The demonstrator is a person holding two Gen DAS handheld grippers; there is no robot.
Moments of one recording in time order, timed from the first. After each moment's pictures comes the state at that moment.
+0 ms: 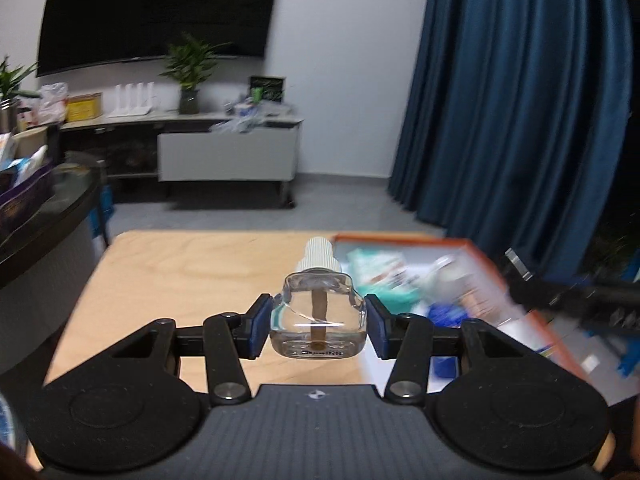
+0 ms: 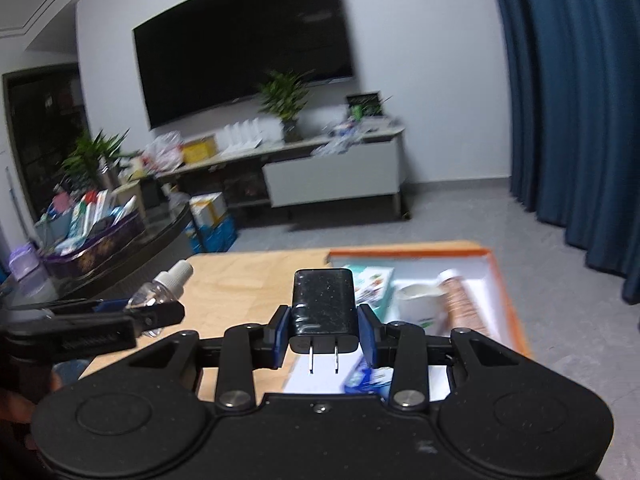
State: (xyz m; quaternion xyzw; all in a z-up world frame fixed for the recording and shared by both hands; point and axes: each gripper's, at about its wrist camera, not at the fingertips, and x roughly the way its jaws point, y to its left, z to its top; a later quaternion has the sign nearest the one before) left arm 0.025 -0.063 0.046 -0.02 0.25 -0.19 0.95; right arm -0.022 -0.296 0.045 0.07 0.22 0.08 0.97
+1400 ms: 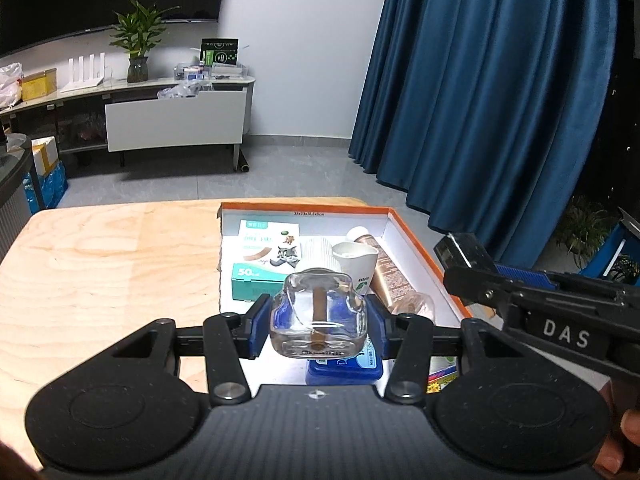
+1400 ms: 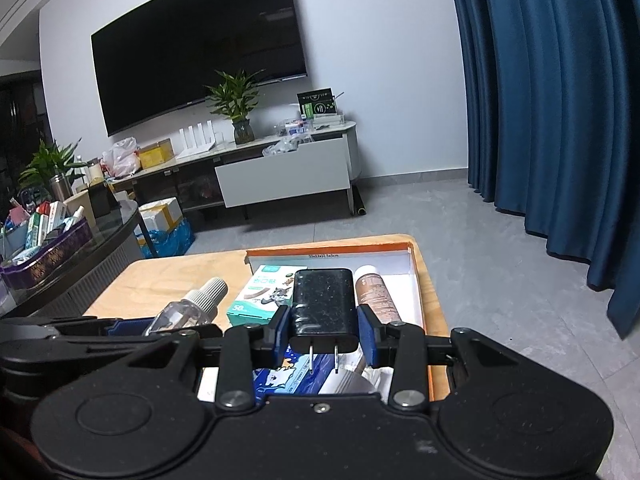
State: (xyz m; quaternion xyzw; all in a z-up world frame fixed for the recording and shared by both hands) left arm 0.030 -0.153 0.023 -0.01 0.31 -0.22 0.93; right arm -0.008 -0.367 0.024 0.08 0.24 0.03 0.97
